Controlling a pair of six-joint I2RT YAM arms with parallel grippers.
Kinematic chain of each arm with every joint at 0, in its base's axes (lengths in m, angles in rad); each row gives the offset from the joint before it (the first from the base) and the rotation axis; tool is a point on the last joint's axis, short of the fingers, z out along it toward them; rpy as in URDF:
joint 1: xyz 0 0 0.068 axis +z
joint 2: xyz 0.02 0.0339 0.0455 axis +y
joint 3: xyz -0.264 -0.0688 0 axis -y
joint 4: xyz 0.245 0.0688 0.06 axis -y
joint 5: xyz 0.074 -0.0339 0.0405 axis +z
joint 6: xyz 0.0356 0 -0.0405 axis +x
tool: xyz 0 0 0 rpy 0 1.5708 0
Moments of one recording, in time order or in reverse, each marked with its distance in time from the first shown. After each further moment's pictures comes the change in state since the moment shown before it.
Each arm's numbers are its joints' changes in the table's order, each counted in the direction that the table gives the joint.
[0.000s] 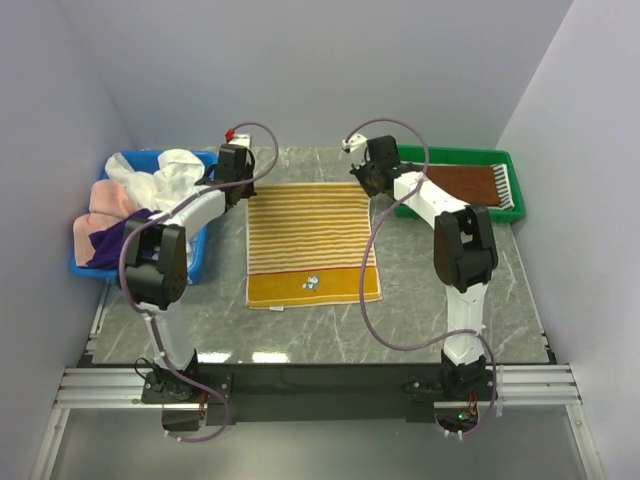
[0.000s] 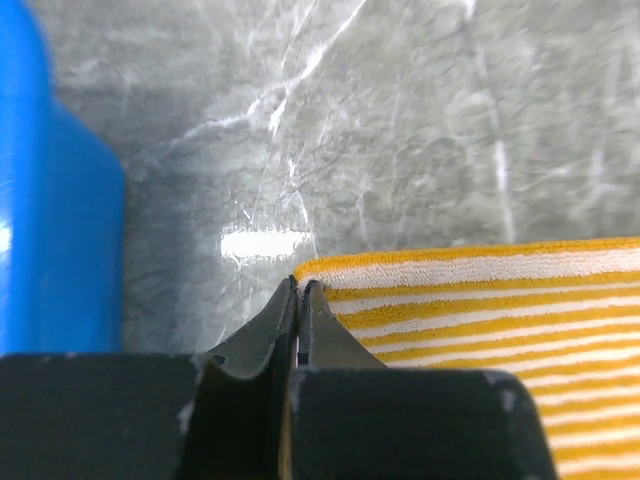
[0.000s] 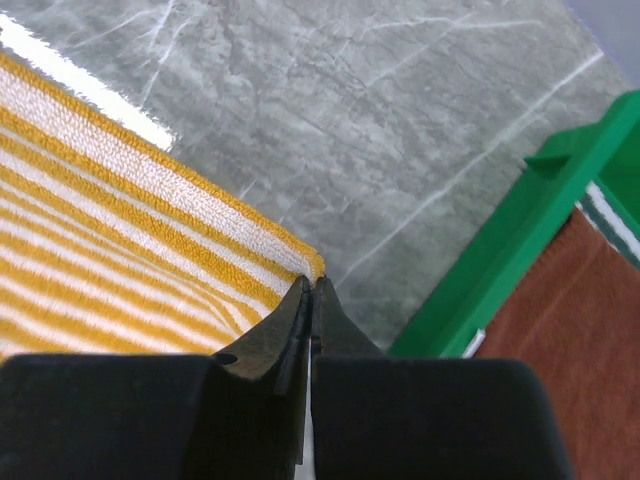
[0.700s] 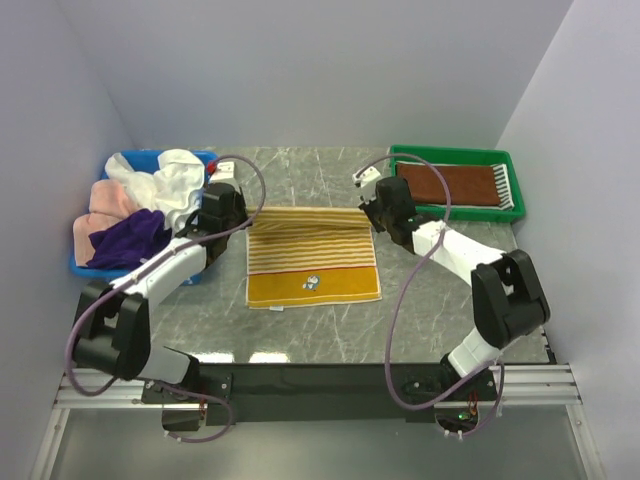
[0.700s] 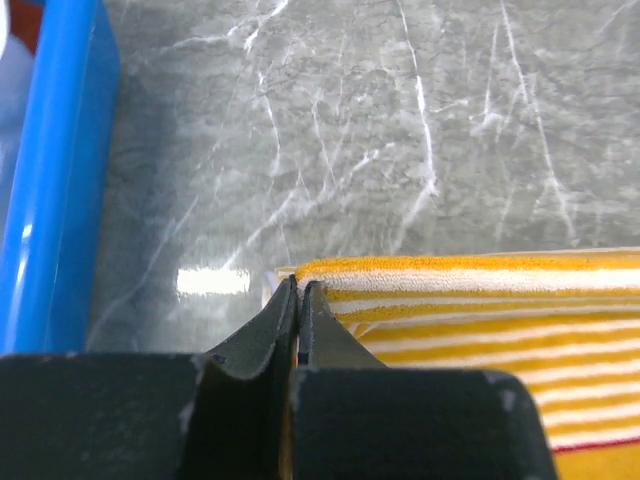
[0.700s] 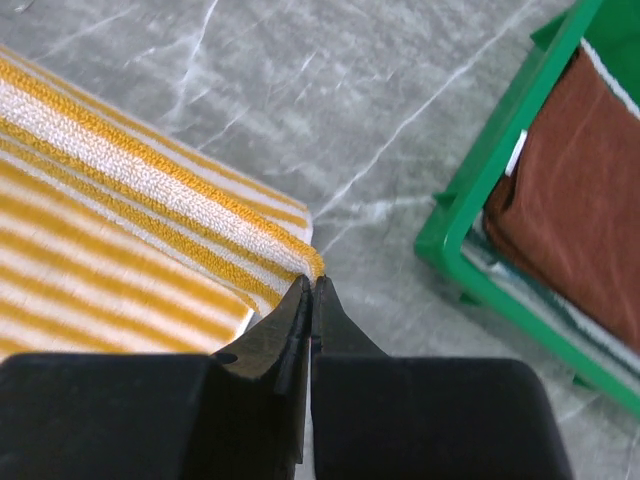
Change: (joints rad) left arm -0.071 -0.491 -0.521 0.203 0.018 -0.141; right arm 0.090 -0.491 -0.643 0.283 -0.114 0.093
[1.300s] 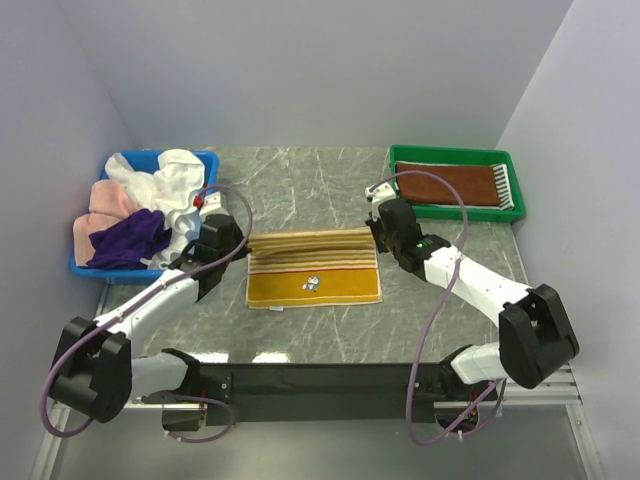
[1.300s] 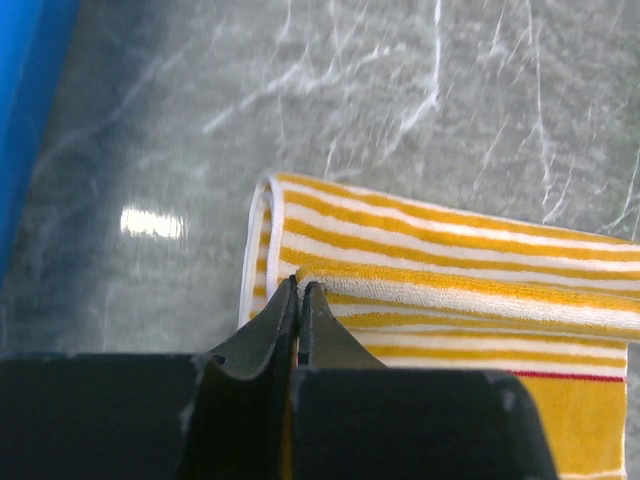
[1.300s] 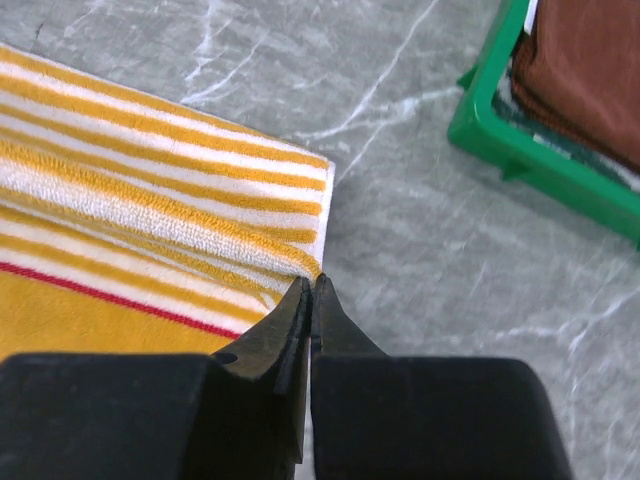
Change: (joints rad) left arm -0.071 -0.228 -0.240 -0.056 0.061 -0.287; right arm 0.097 -0.247 -0.198 -0.061 -0.143 0.249
